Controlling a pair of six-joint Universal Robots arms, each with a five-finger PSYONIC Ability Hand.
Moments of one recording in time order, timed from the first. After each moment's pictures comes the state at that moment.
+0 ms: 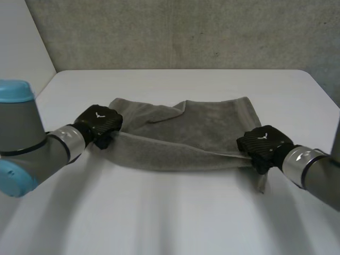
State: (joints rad) left arm 4.45 -2.02 -1.49 3.14 -1.22 3.62; right arm 1.80 -1.27 1.64 0.19 1.25 2.54; left_hand 1.30 1.32 1.32 1.35 1.16; right_hand 1.33 1.31 1.34 1.33 1.17
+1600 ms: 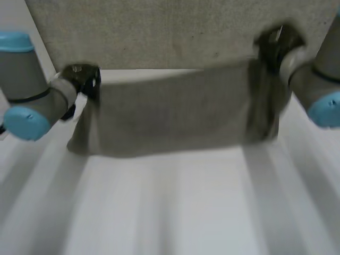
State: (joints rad) left arm 4.45 -2.33 -0.75 2.96 -1.49 3.29; right arm 1.90 -0.97 0.76 0.09 1.55 2.44; left_hand 1.31 1.33 1.33 1.35 1.17; right_hand 1.33 1.33 1.33 1.33 1.17
